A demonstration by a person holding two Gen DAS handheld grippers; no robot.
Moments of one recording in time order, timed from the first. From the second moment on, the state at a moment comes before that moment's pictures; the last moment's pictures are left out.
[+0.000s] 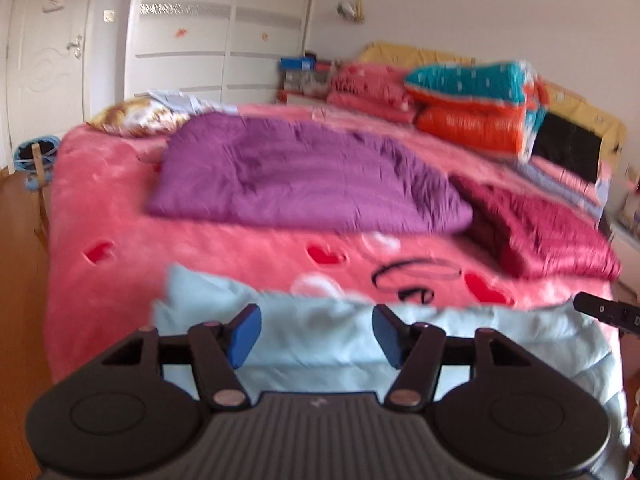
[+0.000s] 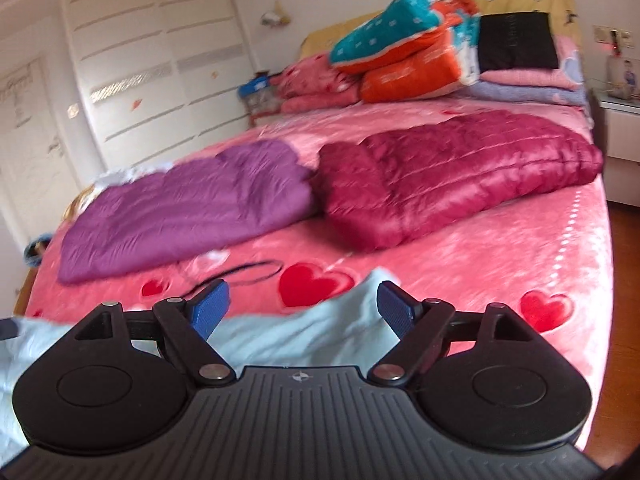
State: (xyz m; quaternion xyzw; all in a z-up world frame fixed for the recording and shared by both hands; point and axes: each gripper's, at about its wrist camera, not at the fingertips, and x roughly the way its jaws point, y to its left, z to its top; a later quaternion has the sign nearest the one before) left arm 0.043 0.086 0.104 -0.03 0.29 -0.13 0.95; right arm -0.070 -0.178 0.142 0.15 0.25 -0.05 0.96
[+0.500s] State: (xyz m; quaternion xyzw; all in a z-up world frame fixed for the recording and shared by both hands) left arm 0.088 0.075 0.037 0.00 0.30 -0.08 0.95; right arm -0.012 -0.169 0.086 0.09 0.34 -0.10 0.93
